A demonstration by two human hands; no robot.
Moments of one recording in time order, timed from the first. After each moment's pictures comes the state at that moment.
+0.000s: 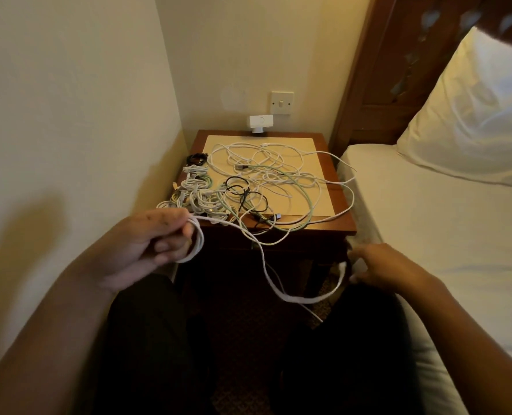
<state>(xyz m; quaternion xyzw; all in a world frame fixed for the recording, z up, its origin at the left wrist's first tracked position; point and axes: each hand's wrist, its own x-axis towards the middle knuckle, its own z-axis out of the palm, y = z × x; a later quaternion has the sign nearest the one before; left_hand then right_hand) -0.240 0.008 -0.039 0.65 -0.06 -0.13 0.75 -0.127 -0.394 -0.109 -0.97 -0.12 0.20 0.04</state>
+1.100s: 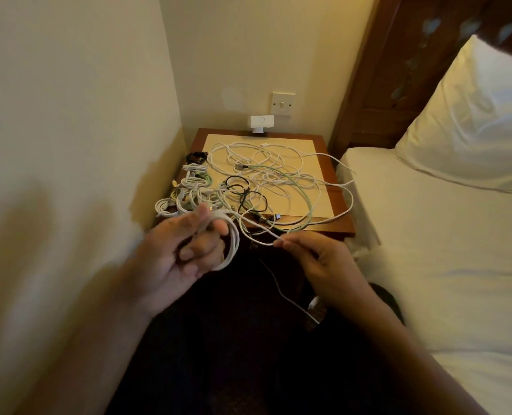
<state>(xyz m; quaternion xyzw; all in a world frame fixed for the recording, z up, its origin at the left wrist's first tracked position) -0.262 -0.053 -0.030 0.51 -0.05 -0.08 0.86 -0.199 -0.299 -0.072 -0.87 -0.22 0.04 0.44</state>
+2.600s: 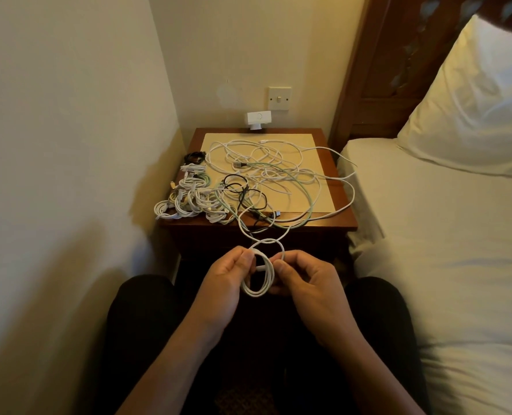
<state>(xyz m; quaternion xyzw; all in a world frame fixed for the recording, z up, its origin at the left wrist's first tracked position) -0.261 -0.117 -0.091 0.73 0.09 -0.04 0.68 -0.239 -0.275 -0.093 -0.73 -0.06 0.12 0.67</state>
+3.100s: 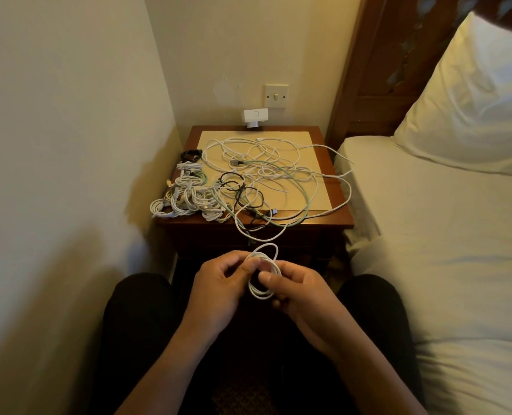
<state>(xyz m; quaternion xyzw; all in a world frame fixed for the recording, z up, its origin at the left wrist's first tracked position) -0.264 -0.116 -0.099 0.78 0.06 0.03 0.62 -0.236 -0.279 -0.105 -0.63 -0.03 0.29 0.72</state>
